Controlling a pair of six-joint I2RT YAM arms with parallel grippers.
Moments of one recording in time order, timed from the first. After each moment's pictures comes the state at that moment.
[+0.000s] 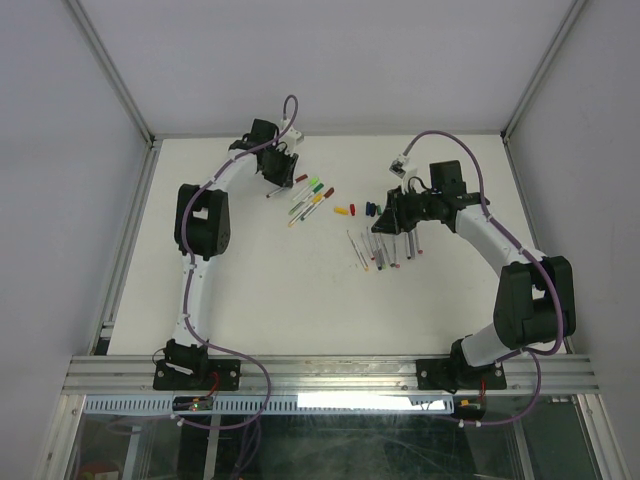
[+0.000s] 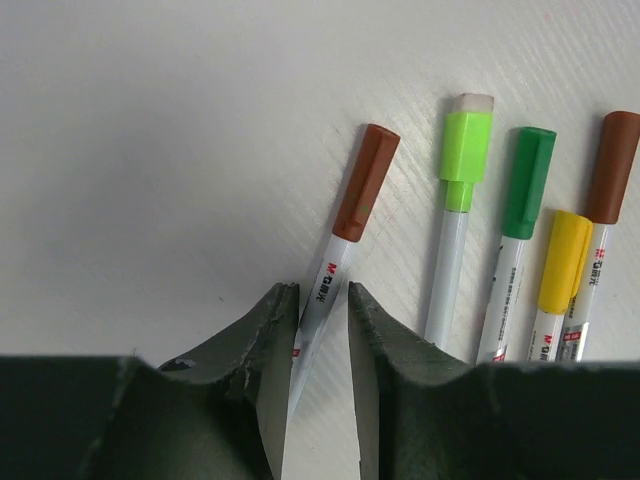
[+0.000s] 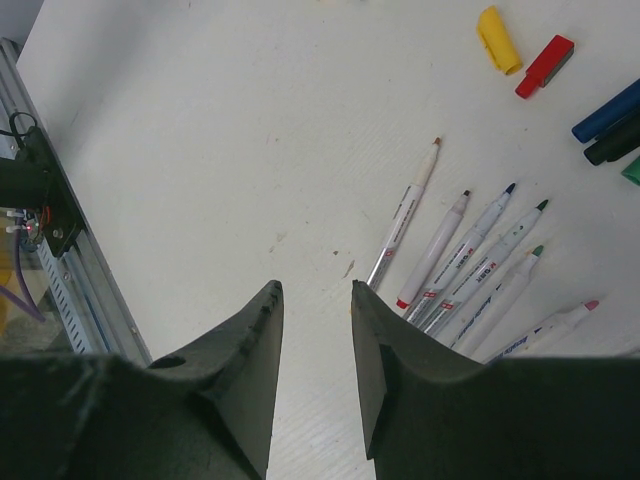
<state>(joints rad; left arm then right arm) -0.27 2.45 2.09 -0.58 0.32 0.24 0.20 1.51 1.06 -0.42 -0.83 -0.11</state>
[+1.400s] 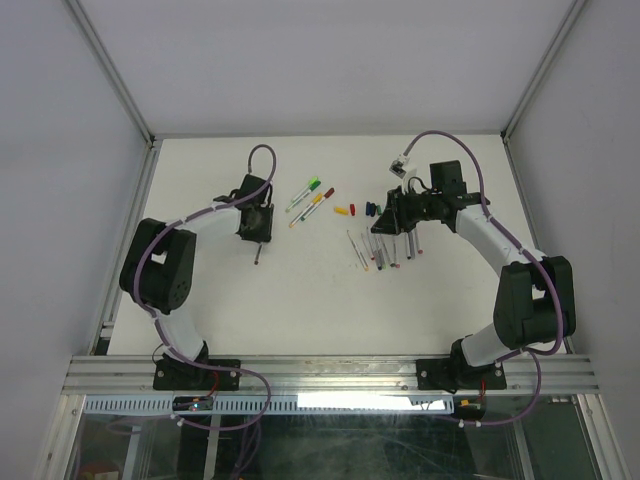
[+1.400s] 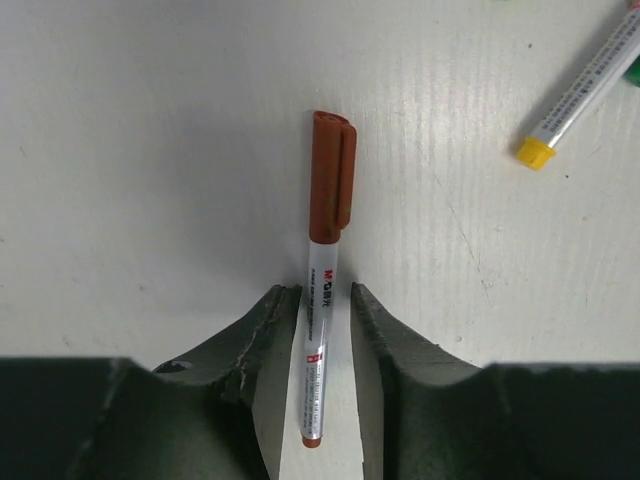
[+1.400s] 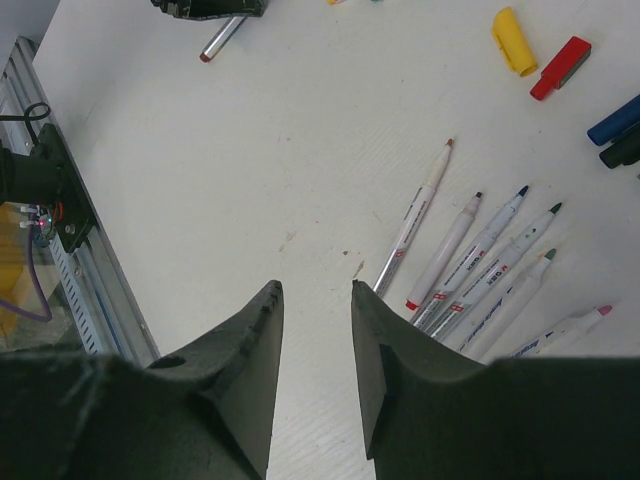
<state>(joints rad) -0.36 1.78 1.09 -0.37 -0.09 -0.24 0.20 1.51 1.06 -0.42 -0.85 -0.11</state>
